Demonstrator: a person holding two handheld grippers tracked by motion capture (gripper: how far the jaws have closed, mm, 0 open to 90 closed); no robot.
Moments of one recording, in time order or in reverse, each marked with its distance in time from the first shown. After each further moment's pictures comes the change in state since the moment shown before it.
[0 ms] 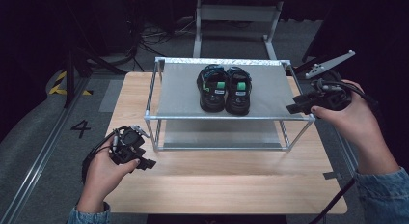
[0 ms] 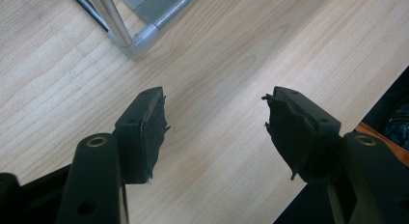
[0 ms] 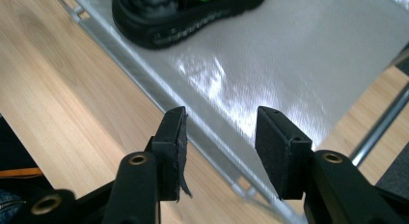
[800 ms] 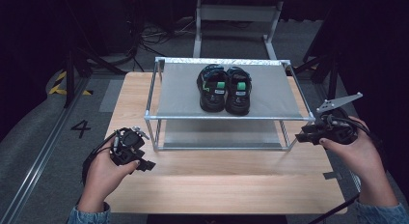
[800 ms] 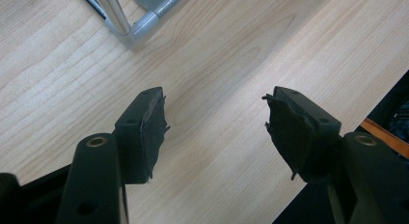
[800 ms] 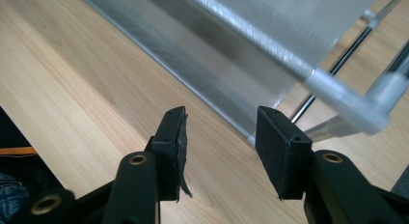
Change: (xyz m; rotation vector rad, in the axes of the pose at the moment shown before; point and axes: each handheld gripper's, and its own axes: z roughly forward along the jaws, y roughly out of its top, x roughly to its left) left arm 0.002 -0.002 0.006 0.027 -0.001 -0.015; right arm -0.006 -0.092 0.037 -0.002 0.037 0.095
